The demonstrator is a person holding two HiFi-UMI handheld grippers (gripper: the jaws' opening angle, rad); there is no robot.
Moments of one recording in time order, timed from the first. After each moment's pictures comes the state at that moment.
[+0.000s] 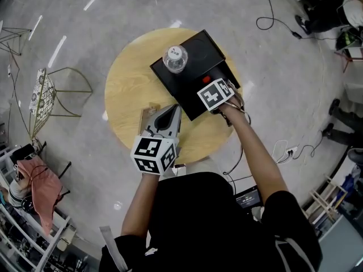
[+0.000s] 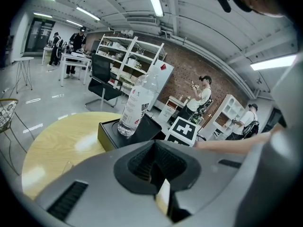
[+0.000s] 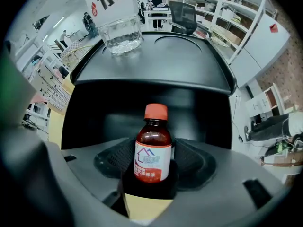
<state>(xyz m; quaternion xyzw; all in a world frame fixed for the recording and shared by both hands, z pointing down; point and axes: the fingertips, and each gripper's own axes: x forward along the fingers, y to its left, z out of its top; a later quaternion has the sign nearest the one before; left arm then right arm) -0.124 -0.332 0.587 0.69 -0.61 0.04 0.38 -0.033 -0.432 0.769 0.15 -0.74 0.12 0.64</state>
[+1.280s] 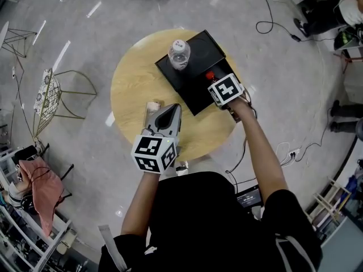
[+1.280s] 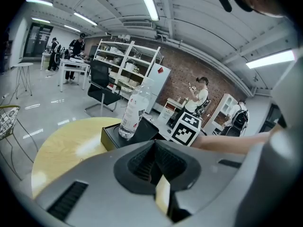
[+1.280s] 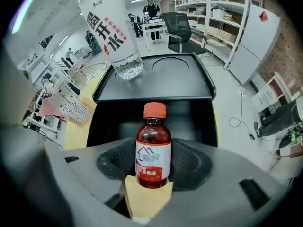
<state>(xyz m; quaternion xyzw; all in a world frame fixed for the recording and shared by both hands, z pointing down) -0.123 -0.305 0.563 0.70 -0.62 0.04 0.35 -0.026 -0.424 0.732 0.15 -0.77 0.19 0.59</state>
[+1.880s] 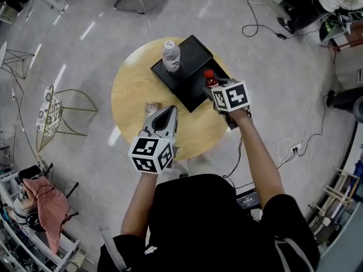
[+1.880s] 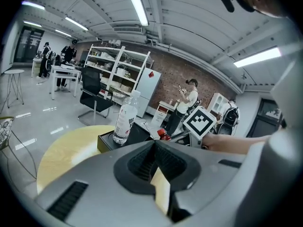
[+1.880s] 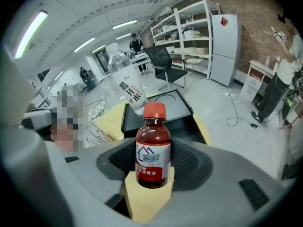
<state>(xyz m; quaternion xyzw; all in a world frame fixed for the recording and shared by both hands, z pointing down) -0.113 -0.276 0.521 0.74 -0.60 0.04 0.31 -0.023 -0.399 0.629 0.25 -0.83 0.25 0.43</state>
